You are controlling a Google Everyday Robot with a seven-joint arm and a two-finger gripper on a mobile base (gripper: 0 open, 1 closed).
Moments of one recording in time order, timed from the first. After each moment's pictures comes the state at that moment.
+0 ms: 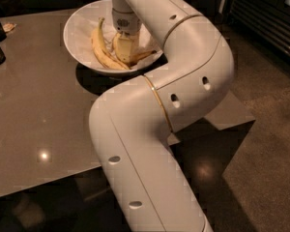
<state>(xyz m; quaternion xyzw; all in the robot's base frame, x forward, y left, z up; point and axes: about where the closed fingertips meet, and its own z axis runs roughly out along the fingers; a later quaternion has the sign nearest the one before) 0.736 0.026 0.855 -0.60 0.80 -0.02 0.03</state>
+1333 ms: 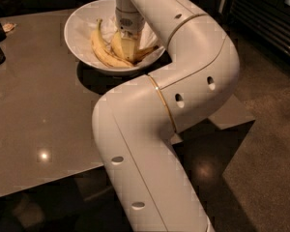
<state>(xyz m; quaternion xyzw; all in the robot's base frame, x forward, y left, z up) 0.738 0.022 0.858 -0.59 0.80 -0.02 0.04</state>
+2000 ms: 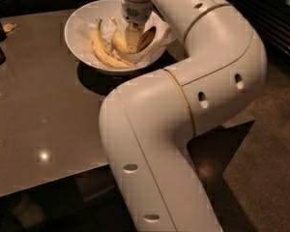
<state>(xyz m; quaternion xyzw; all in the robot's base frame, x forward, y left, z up) 0.740 0.010 0.894 -0.60 0.80 -0.02 0.11</state>
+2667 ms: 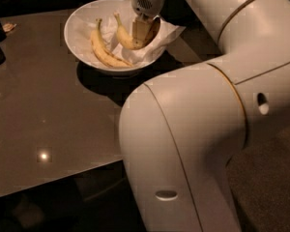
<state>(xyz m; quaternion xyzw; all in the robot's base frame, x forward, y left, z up) 0.719 -0.006 0.928 -0.60 0.78 0.00 0.16</state>
